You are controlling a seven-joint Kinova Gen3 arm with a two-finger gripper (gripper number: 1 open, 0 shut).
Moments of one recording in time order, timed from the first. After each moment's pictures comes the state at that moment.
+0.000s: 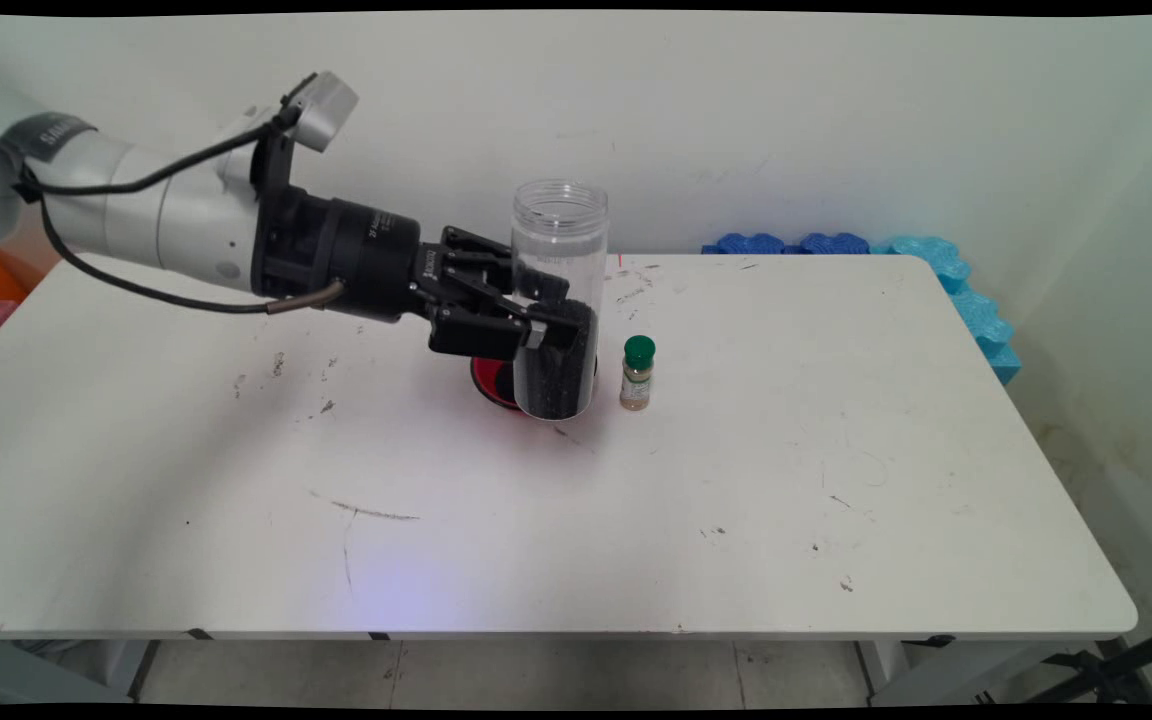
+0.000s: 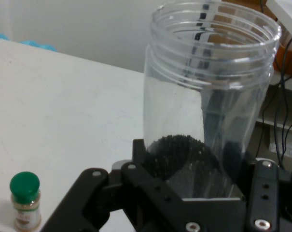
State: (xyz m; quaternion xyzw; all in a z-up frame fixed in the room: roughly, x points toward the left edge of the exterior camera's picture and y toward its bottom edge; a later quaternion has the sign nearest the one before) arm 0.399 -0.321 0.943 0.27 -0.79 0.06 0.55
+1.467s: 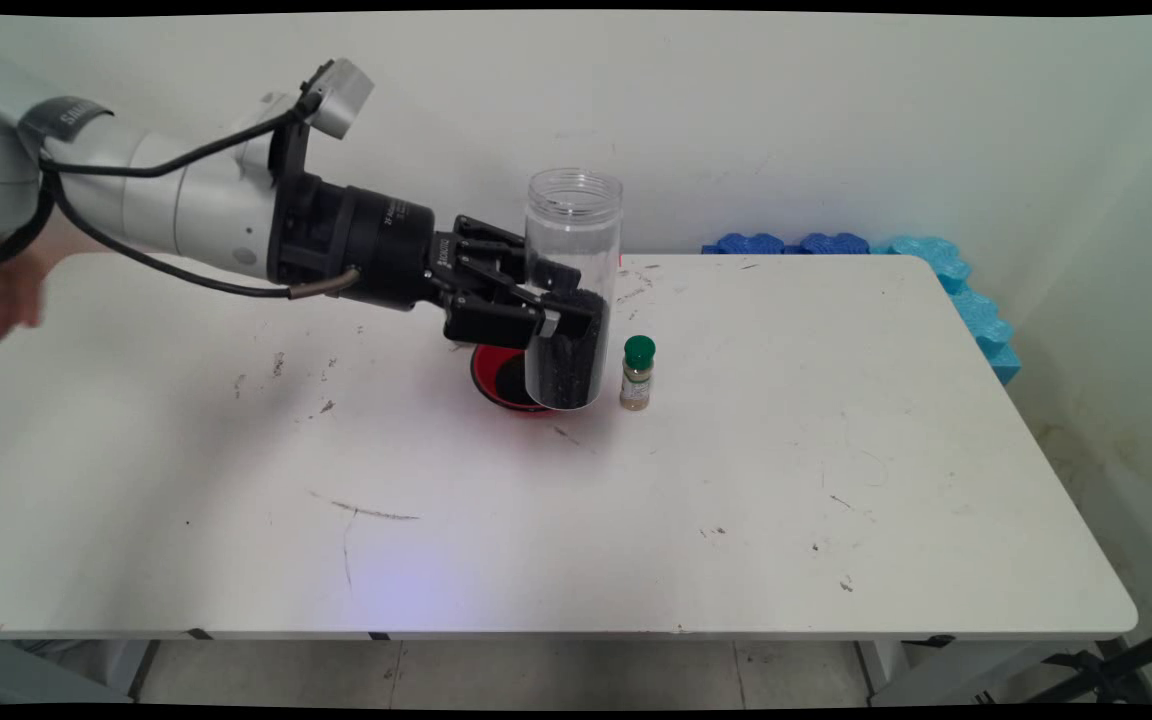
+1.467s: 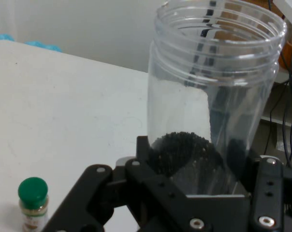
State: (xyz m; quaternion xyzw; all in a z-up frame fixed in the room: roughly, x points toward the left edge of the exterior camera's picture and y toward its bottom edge) arm 0.392 -0.330 0.948 0.27 -0.79 0.06 0.54
